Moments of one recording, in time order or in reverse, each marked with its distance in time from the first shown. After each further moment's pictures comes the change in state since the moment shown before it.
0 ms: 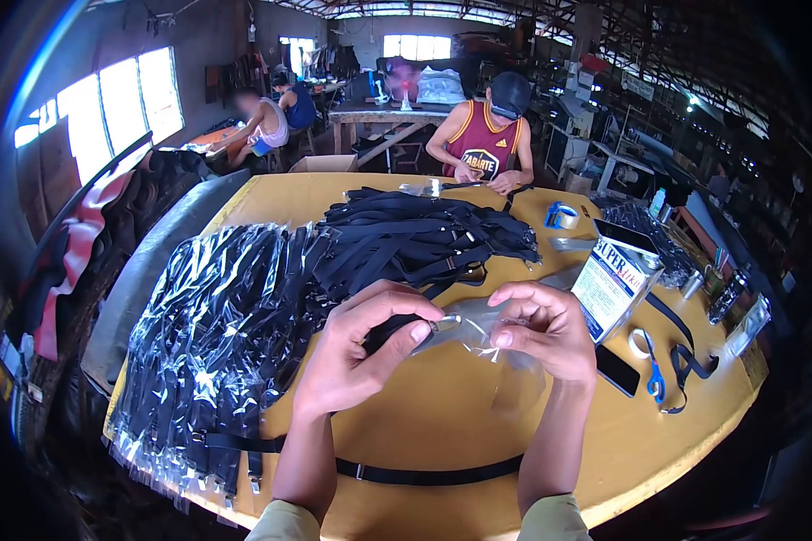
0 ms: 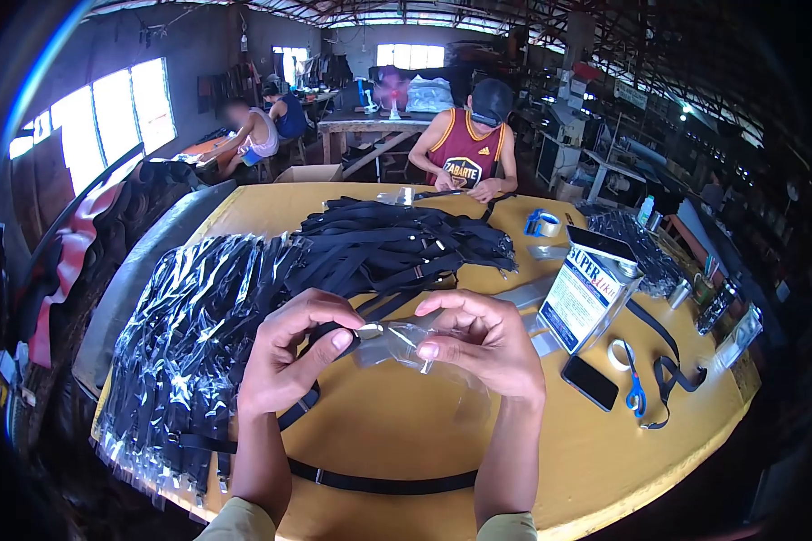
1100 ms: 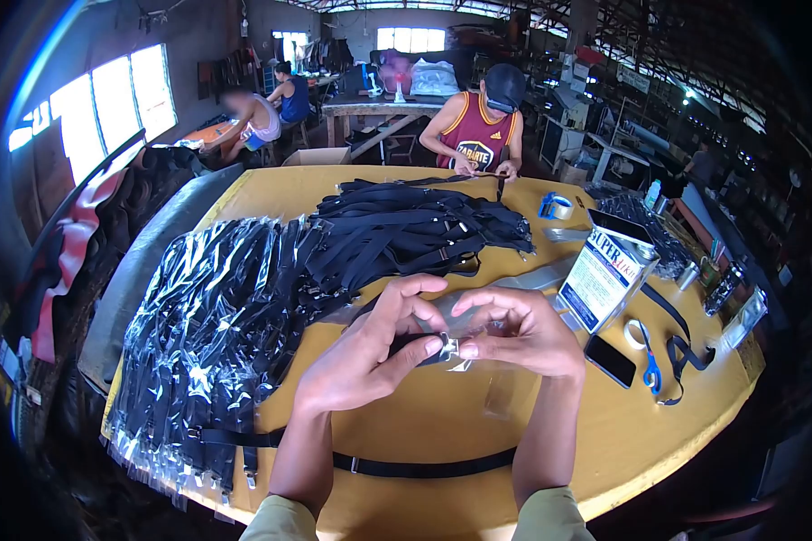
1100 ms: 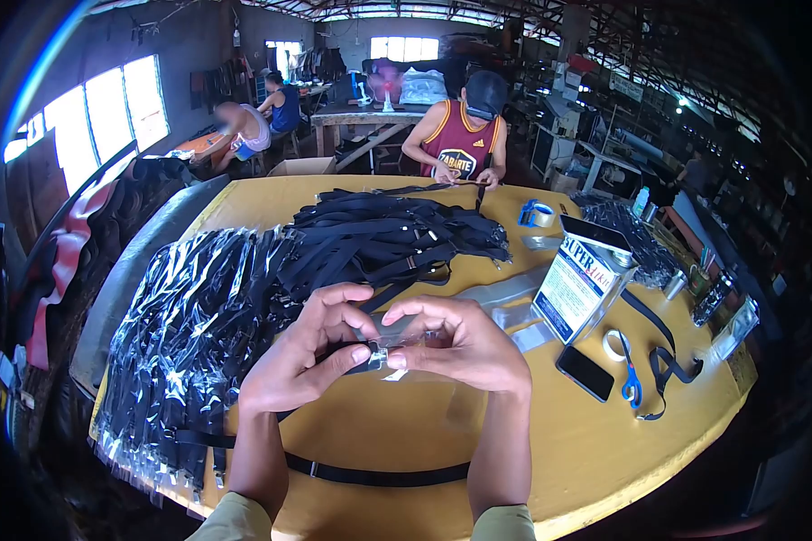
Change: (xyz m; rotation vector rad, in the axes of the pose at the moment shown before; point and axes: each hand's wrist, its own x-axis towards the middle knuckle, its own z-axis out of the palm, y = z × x) left_hand -0.007 -0.002 0.015 -0.189 -0.242 -0.272; right_hand 0.003 0.009 0.005 -0.029 -0.194 0.164
